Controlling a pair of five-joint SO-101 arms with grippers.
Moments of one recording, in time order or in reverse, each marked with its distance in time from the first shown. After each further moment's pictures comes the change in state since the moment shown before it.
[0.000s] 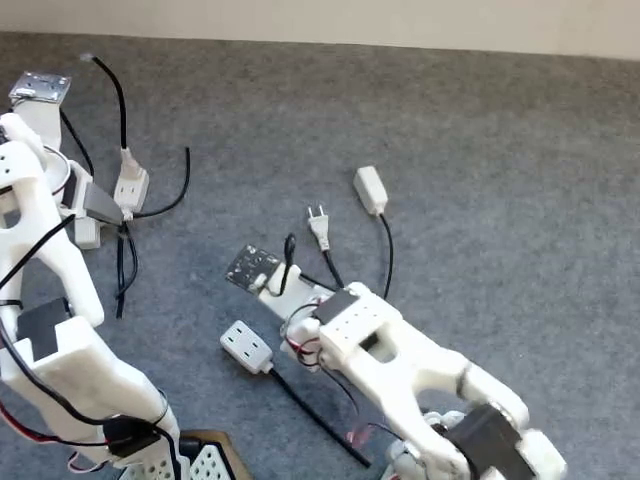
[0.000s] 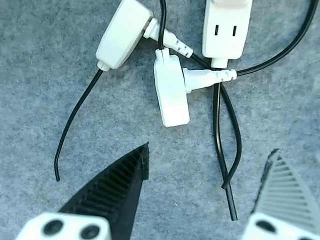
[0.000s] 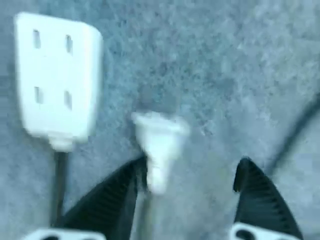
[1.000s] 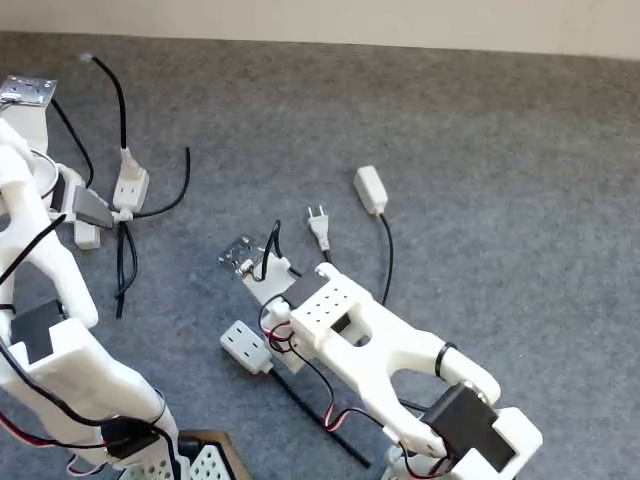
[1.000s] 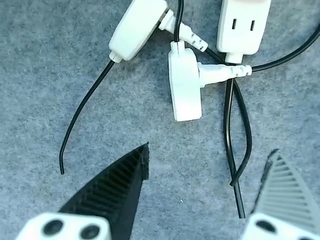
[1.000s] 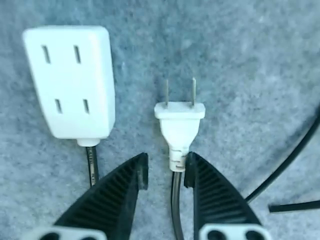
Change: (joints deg) left arm -2.2 0.0 0.0 0.0 -0.3; right arm -3.0 4.0 -12.7 15.7 -13.7
